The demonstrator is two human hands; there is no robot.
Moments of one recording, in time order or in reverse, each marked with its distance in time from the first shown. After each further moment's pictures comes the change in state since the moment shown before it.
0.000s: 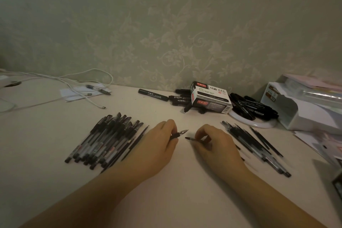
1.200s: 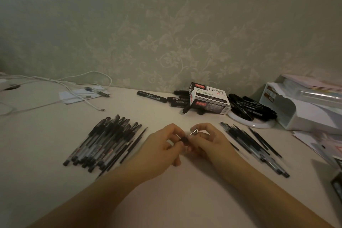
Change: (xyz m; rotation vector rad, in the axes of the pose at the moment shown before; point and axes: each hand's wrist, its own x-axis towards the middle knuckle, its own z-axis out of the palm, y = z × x) left_hand -0.001 0.009 0.003 -0.557 -0.118 -0.173; right_hand 0.005 -0.017 -0.007 1.020 -0.231 0.378
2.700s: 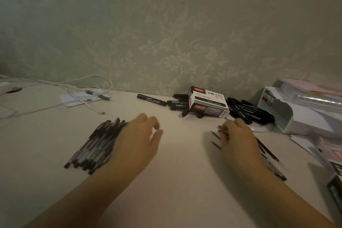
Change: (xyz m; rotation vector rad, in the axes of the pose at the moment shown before) left_hand -0.001 0.001 -0.031 0.766 0.438 0.118; right_hand 0.001 -0.010 -0.047 -1.274 0.522 -0.283
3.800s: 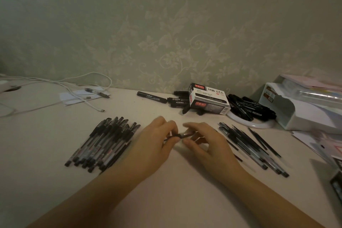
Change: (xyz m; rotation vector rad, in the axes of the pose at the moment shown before) left_hand -0.004 0.010 0.015 -0.244 -0.121 0.204; right_hand -0.021 -0.036 0.019 0.625 -0.216 -0.291
